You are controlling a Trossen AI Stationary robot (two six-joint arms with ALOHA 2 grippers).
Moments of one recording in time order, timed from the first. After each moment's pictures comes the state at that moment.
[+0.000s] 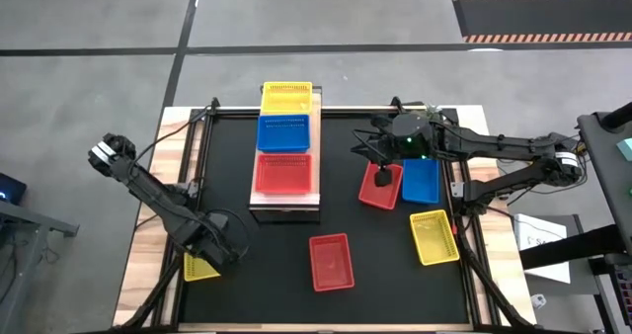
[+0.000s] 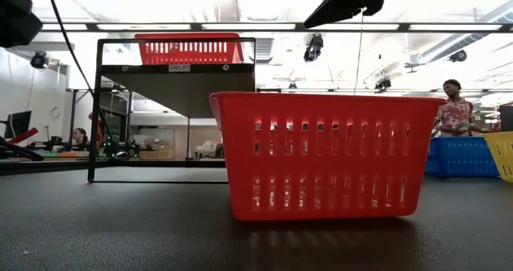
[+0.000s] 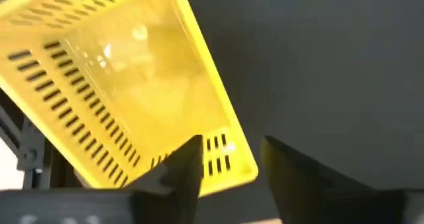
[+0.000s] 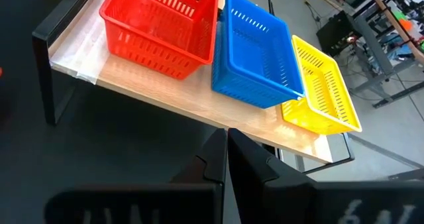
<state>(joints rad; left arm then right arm) -0.71 1.31 0.93 -1.06 0.11 -2.06 -0.18 1.22 1.08 -0.37 0.02 -0.57</state>
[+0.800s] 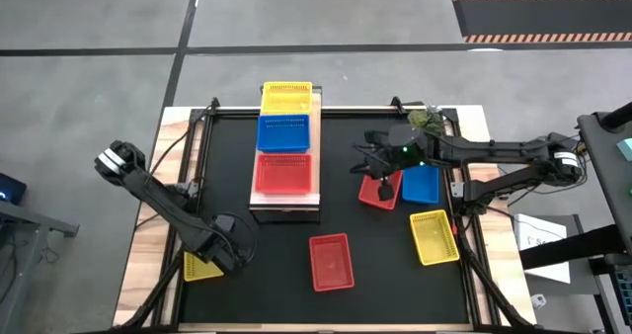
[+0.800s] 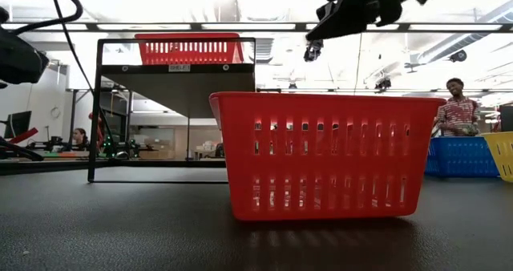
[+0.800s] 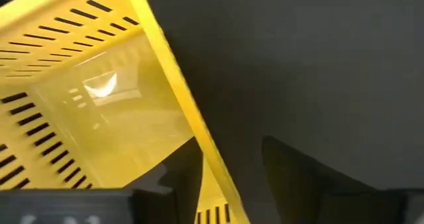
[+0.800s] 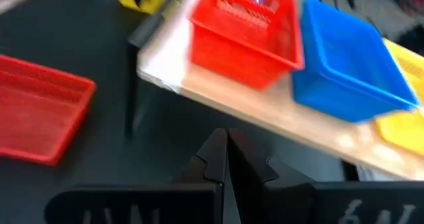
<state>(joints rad) -0.71 1.43 0.82 -0.93 0.02 -2.05 -0.18 1.22 0.91 -0.20 -0.22 -0.49</state>
